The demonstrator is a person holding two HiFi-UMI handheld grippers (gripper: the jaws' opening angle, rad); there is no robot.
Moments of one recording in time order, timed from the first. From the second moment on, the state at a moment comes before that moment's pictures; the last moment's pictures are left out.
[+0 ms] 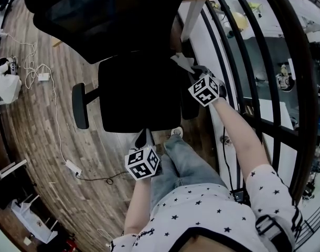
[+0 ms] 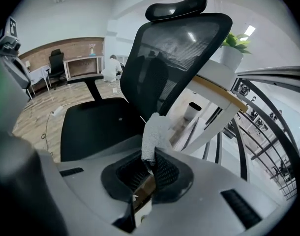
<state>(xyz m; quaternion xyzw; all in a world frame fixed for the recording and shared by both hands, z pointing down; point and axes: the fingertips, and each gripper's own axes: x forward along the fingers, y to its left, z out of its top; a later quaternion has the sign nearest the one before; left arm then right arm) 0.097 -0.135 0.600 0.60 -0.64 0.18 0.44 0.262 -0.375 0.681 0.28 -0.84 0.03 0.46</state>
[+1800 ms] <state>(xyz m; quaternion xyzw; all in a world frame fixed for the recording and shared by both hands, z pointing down) 0.106 -0.099 0.582 0.63 -0.63 0.18 0.43 0.265 -0.293 0.694 0.26 -0.83 0.06 0.48</state>
